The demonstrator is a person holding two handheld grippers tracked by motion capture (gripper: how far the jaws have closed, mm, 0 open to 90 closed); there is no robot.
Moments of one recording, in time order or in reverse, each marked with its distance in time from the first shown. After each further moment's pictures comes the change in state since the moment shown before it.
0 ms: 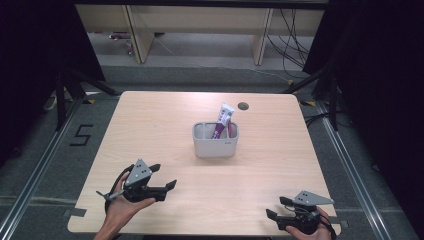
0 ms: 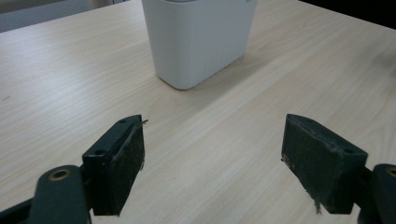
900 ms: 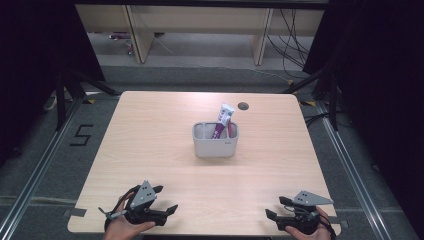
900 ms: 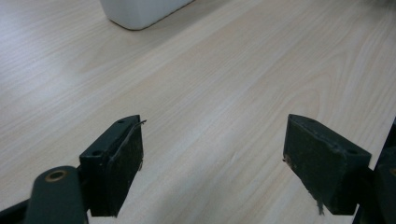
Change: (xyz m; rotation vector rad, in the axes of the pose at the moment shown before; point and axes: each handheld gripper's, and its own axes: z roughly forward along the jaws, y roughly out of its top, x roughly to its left) left arm -0.027 -0.038 -0.005 0.128 -0.067 0.064; right arm 0.001 0.000 0.001 0.003 0.006 -0.006
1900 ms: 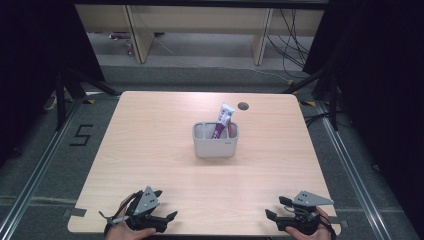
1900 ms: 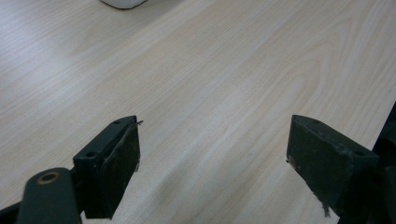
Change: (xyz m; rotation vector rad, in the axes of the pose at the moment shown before) left arm -0.008 -0.007 0.002 0.058 0.031 0.058; right arm 0.002 0.001 -0.002 0.005 0.038 0.006
